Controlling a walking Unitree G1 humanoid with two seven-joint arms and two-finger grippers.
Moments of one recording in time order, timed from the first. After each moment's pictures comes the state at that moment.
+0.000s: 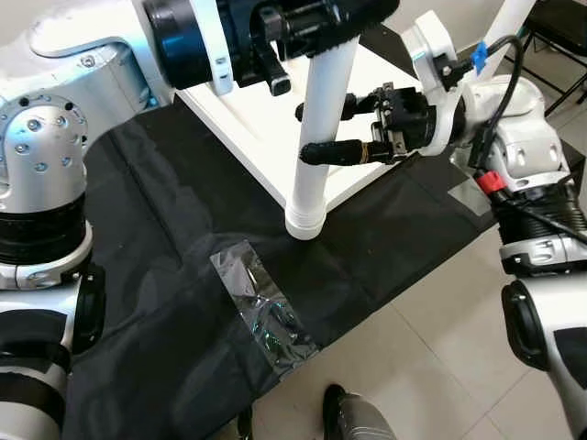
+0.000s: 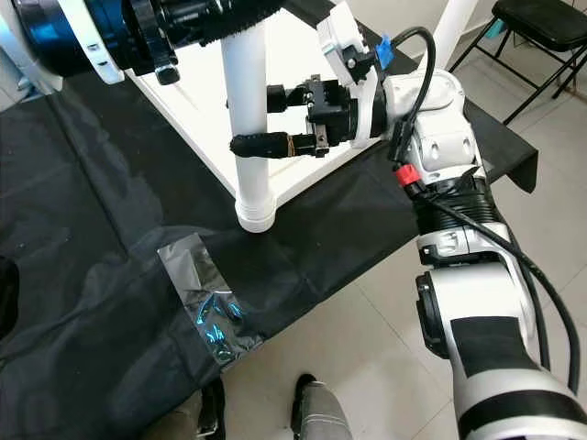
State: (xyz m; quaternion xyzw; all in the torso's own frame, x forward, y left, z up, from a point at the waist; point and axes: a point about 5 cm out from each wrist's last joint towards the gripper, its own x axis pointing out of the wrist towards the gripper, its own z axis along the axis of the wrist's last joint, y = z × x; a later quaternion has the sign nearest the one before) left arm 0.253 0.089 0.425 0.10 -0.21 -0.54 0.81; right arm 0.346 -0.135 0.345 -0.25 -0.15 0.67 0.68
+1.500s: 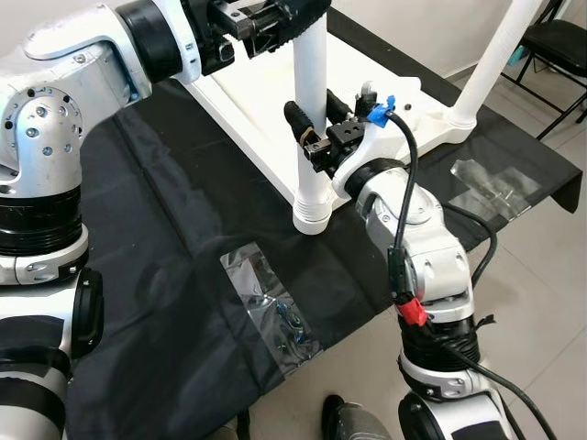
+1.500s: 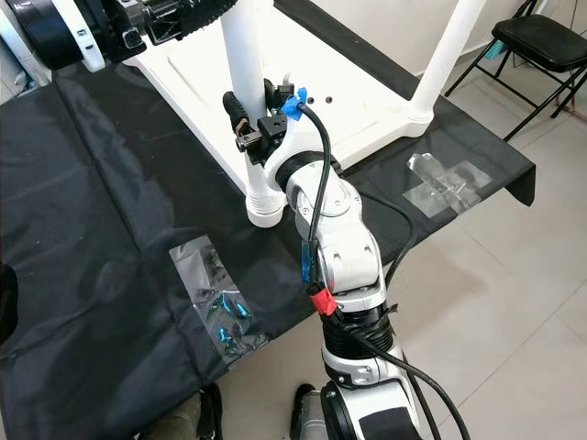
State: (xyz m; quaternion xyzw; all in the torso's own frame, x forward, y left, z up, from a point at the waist) left arm 0.292 0.123 0.423 0.04 -0.20 -0.43 0.88; right arm 0.315 -0.066 0.284 -0.05 -0.12 0.21 0.97
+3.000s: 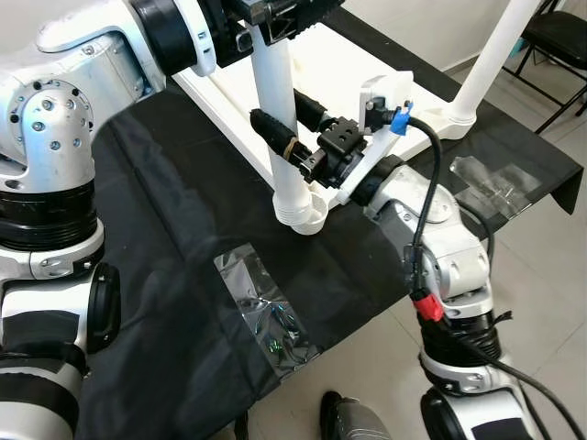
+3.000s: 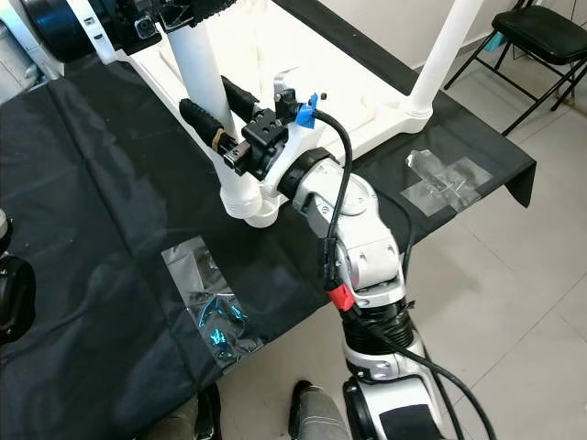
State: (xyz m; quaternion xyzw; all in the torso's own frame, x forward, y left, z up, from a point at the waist) left arm 0.287 0.110 0.426 0.02 -0.20 -0.47 0.86; right arm 0.303 -0.068 0.301 -0.07 -0.22 0.41 0.88
